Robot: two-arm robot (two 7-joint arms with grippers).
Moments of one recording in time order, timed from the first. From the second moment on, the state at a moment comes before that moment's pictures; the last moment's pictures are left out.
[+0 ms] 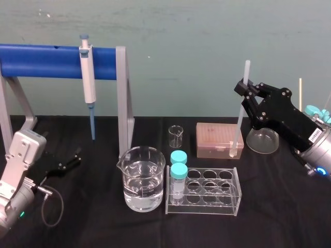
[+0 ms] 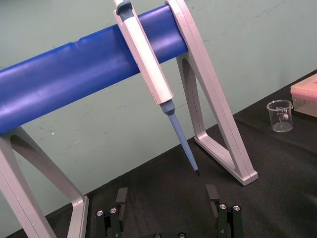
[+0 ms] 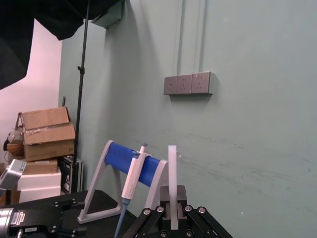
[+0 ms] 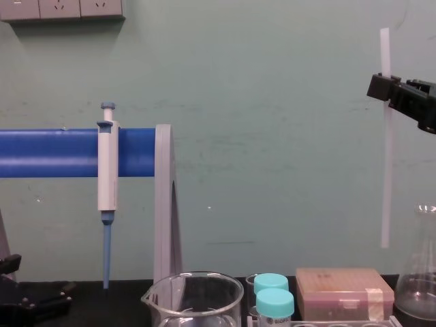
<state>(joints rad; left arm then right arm) -0.20 0.60 0.45 -1.41 -0.25 -0.12 0.03 0.22 0.52 -0.23 -1.62 0.60 -0.22 0.58</state>
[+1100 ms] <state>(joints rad) -0.20 0.60 0.45 -1.41 -0.25 -0.12 0.03 0.21 0.52 -0.23 -1.63 0.59 -0.21 0.58</state>
